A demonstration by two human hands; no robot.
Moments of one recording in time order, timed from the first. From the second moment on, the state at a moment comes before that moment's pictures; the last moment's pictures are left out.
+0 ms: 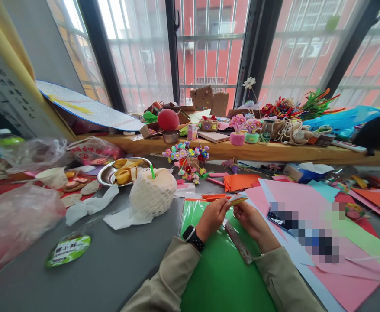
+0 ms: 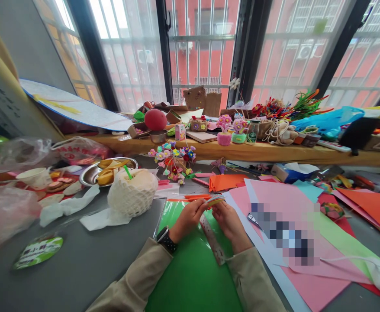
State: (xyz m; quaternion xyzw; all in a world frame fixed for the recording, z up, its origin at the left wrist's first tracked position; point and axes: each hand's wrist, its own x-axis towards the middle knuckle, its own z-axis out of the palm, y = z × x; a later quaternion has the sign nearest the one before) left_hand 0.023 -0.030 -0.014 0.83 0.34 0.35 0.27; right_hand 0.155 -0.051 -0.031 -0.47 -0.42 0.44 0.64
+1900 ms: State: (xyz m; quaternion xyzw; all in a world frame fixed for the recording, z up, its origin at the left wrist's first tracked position) left_hand 0.022 -0.027 -0.017 0.82 0.49 0.30 0.06; right_hand 0.149 -0.067 0.016 -0.61 -0.69 0.00 0.39
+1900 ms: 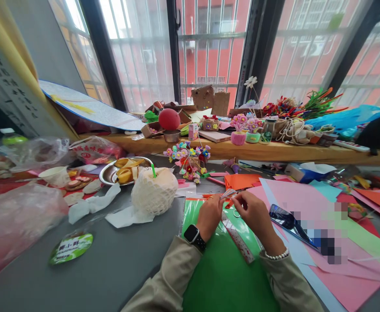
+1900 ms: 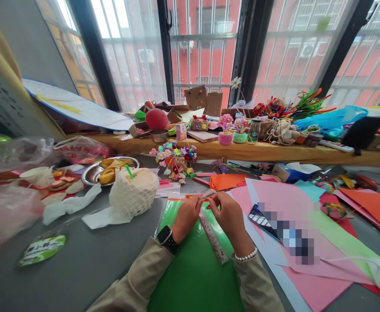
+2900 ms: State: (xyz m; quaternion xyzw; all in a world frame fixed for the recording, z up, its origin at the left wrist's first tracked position) left_hand 0.027 -0.026 -0.010 0.60 0.30 0.41 0.62; right_hand 0.154 -0.055 0.003 -0.46 -0.42 0.57 0.54
